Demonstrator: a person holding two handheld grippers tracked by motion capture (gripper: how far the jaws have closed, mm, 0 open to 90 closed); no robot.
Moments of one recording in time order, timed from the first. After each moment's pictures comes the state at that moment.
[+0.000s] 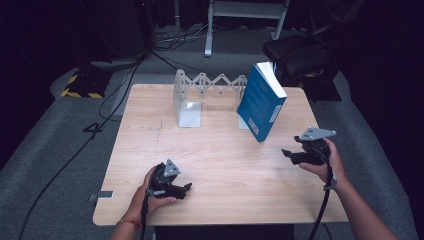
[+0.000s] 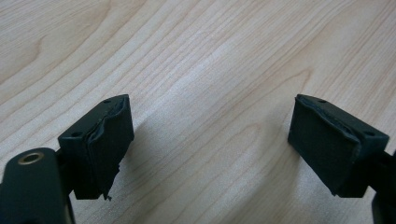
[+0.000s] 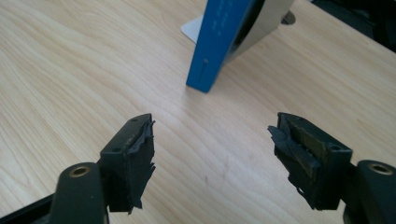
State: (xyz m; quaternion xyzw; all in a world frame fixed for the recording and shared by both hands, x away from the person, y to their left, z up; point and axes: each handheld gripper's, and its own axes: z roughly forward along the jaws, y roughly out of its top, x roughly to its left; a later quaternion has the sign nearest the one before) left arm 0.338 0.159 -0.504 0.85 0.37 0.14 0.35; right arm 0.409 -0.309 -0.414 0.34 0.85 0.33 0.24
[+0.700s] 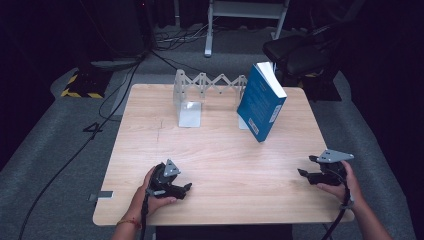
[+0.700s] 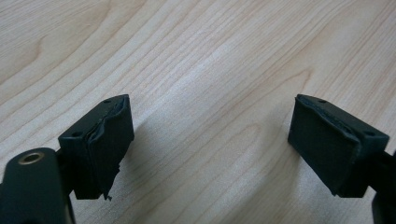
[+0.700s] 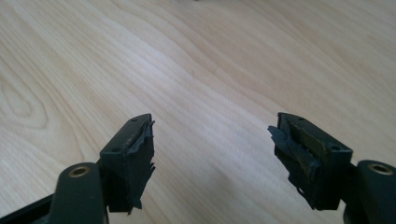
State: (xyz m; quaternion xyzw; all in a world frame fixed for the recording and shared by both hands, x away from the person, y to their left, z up) left arm 0.338 0.159 -0.504 0.85 0.36 0.14 0.35; right arm 0.376 -0.375 -0.471 0.34 0.85 0.33 0.22
